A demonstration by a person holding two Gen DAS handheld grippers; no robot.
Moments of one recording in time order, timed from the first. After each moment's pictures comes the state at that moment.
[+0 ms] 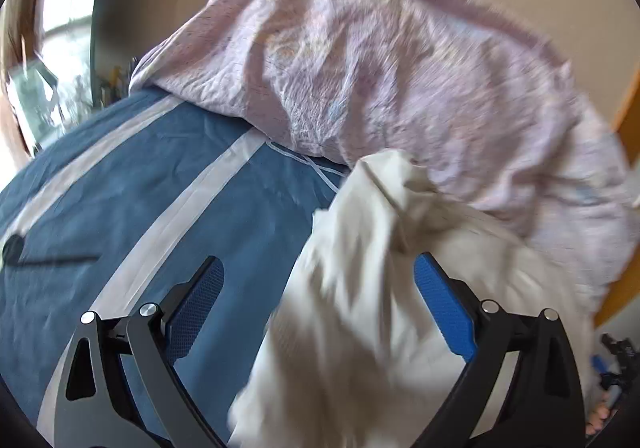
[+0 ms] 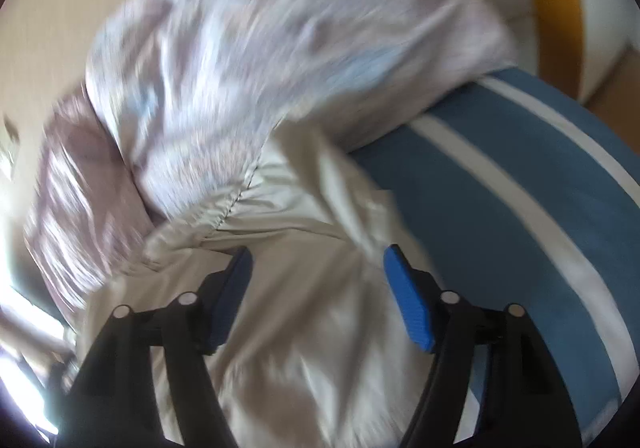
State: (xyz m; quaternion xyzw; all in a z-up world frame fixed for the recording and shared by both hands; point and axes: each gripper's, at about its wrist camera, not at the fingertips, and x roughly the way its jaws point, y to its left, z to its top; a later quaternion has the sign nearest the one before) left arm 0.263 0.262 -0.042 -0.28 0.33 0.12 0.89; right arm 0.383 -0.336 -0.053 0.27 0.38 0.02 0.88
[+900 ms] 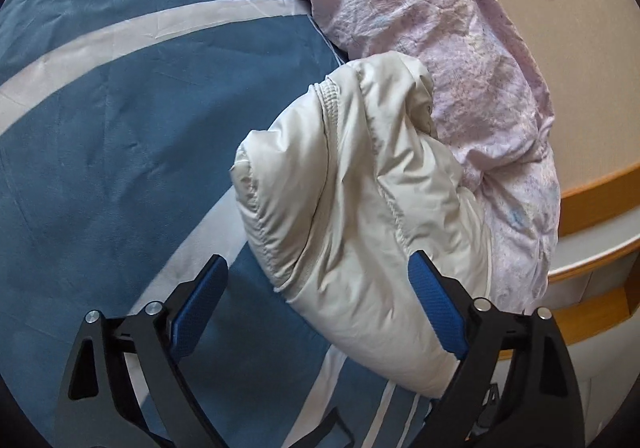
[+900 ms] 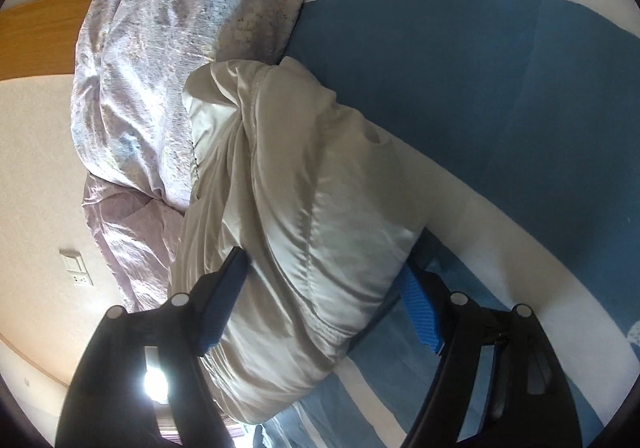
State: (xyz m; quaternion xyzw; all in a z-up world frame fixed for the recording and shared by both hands) left arm 0.202 0.235 -0.102 -0.52 0.35 0.06 0.77; right arm 0.337 -0.332 -0.152 0.53 0.42 0.05 0.73
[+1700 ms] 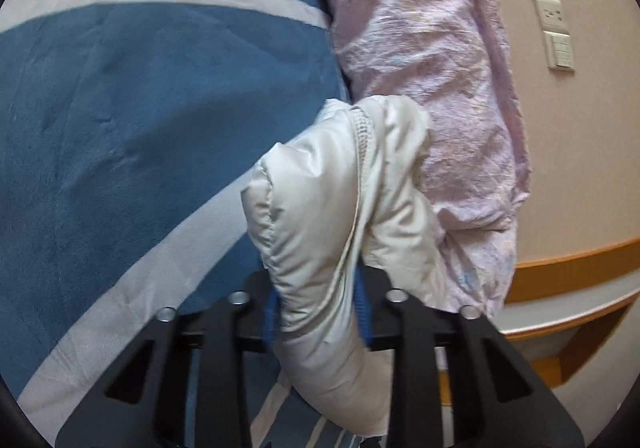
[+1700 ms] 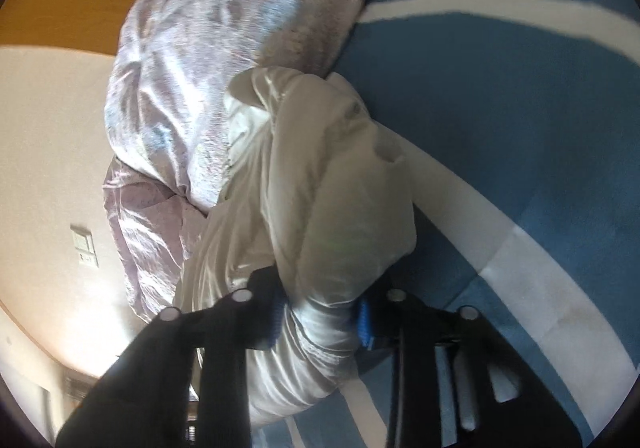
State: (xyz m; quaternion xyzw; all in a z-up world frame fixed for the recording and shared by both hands) left arm 0.205 0.249 -0.123 -0.64 0.26 0.04 0.72; right arm 0.342 -0.321 -0.144 0.49 0.35 0.09 0.79
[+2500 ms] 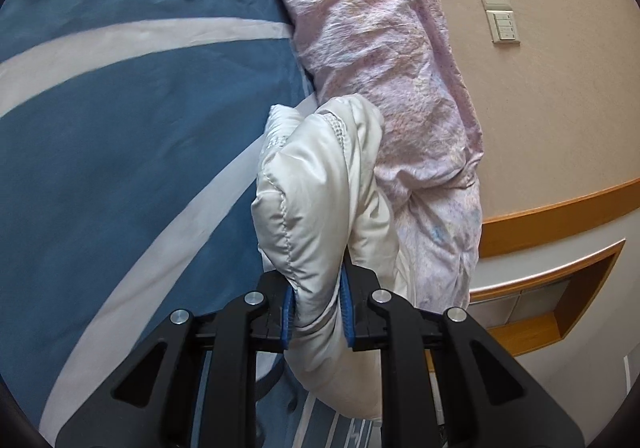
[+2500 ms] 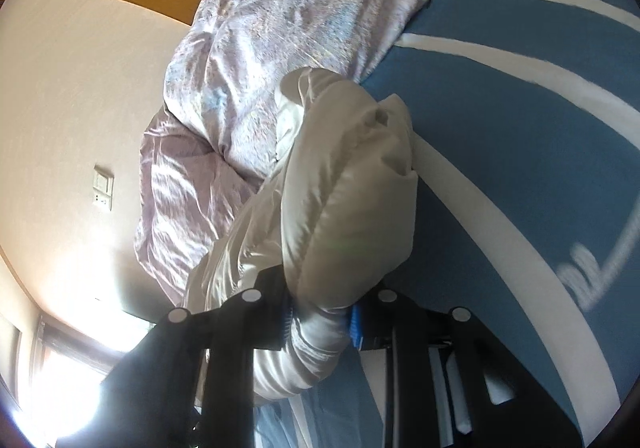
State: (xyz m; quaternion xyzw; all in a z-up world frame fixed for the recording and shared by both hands) left arm 0.118 0.247 -0.087 -0.61 0.26 -0.01 0.75; right arm 0.241 -0.330 -0.116 0.43 0.35 0.13 0.82
